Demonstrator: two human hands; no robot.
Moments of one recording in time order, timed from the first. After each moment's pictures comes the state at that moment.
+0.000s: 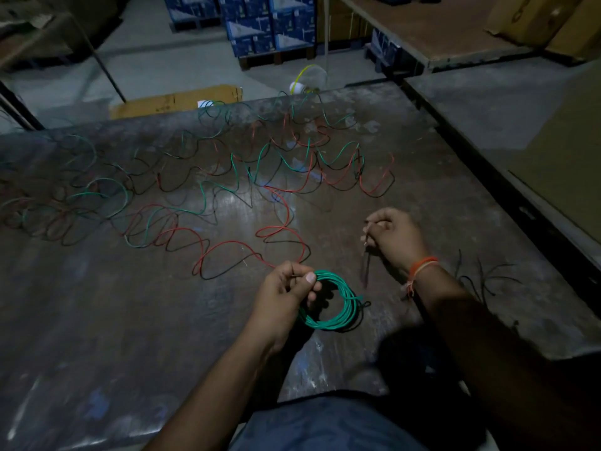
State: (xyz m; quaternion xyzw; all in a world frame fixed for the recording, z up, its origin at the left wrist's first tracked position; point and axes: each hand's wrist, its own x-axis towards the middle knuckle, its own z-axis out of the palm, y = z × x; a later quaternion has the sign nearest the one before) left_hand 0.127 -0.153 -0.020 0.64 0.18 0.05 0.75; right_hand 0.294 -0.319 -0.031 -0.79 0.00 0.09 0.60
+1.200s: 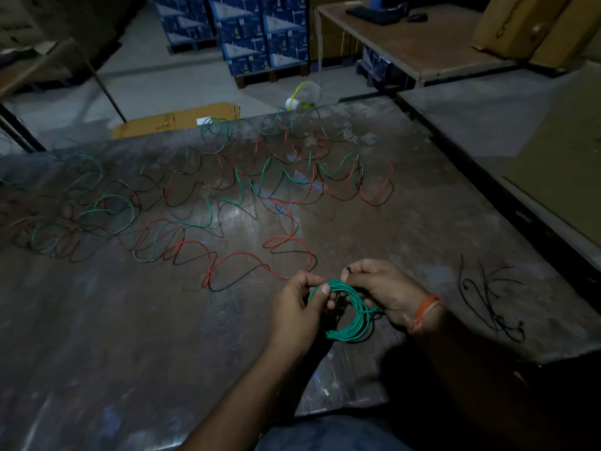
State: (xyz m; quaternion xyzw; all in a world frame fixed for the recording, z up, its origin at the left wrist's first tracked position) left_hand 0.121 -0.167 -0.019 0.68 0.18 0.09 0.71; right_hand 0.217 -0.300 -0.023 -0.70 0.00 0.31 0.64
